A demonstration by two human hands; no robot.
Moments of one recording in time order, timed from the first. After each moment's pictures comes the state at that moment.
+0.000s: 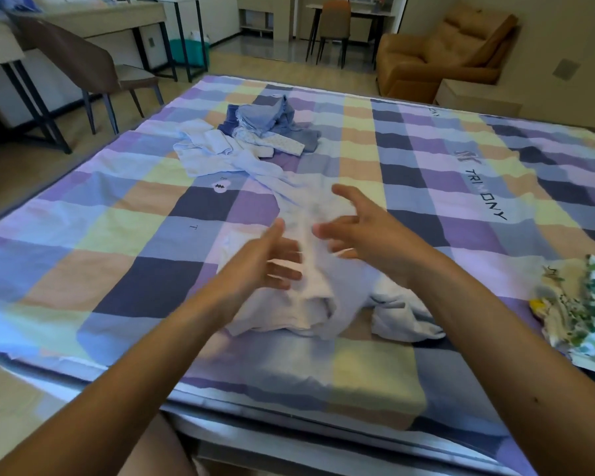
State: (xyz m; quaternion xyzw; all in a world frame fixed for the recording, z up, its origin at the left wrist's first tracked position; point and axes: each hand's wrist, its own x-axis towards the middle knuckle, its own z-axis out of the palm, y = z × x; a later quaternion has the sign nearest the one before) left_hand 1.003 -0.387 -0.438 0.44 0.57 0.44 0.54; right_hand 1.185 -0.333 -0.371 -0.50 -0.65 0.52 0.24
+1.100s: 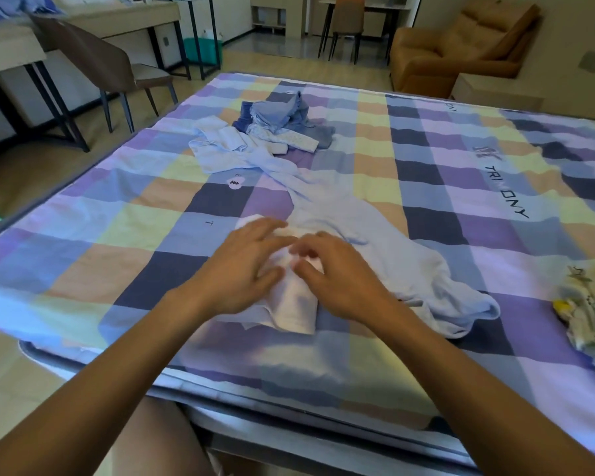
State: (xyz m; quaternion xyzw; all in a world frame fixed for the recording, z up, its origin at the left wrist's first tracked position) left_hand 0.944 -0.388 -0.460 0.80 0.56 0.20 0.07; right_hand 1.144 -0.354 -0.444 -0.42 -0.85 0.23 0.23
